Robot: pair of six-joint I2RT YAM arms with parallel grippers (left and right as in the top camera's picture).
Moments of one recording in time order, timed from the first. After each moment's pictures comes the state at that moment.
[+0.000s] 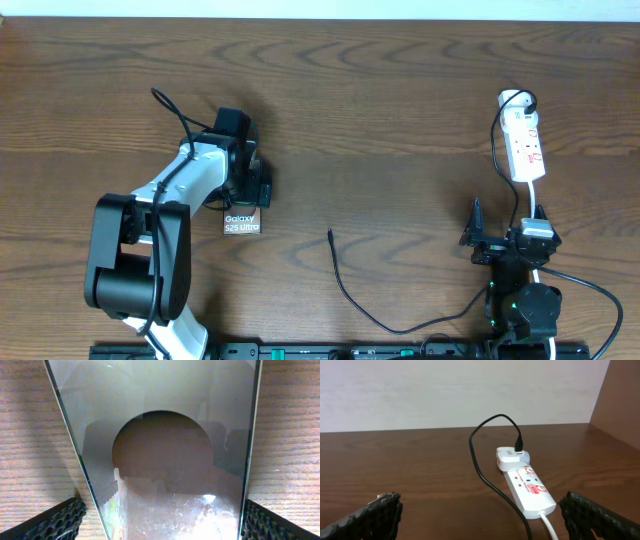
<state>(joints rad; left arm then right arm) -0.17 1.84 1.07 -0.75 0.01 -0.08 0.04 0.01 0.01 -0.06 0.15 0.02</state>
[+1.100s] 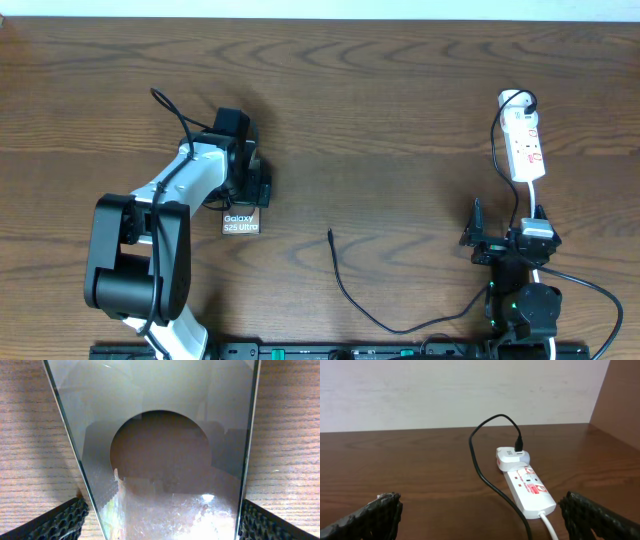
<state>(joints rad) -0.17 1.84 1.07 -0.75 0.02 -0.08 0.04 0.01 0.01 -0.06 0.15 0.02</state>
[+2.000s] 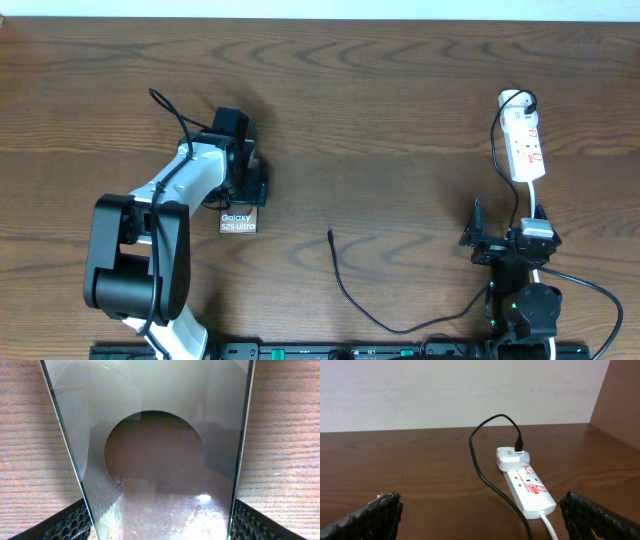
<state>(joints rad) -0.16 1.84 1.07 -0.74 0.02 -0.09 0.04 0.01 0.01 -0.06 0.15 0.02</state>
